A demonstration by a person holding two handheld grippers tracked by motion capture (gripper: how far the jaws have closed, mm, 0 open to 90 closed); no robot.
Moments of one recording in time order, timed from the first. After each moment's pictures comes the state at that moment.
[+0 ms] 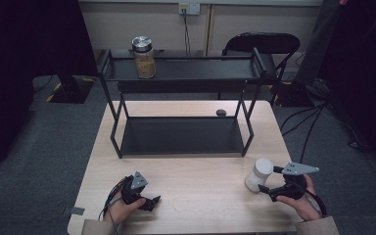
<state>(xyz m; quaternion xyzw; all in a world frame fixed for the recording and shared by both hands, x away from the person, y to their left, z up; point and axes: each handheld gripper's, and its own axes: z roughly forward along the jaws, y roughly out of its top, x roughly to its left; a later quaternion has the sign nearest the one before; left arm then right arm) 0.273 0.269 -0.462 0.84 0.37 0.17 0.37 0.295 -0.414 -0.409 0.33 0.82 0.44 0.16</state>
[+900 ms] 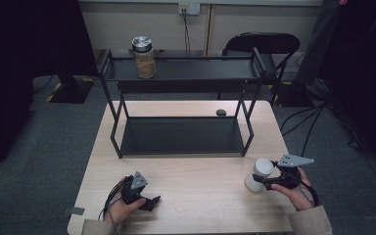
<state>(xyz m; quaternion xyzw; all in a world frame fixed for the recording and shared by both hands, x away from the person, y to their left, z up) 0.273 0.269 -0.462 0.84 0.37 0.17 0.37 0.321 -0.412 -0.415 0.30 0.81 0.47 0.15</state>
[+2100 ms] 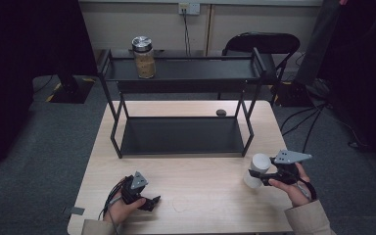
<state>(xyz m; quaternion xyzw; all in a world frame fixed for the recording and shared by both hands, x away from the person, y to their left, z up) 0.273 0.269 -0.462 0.84 0.37 0.17 0.37 0.326 -0.398 -0.389 0.26 0.83 0.48 0.15</state>
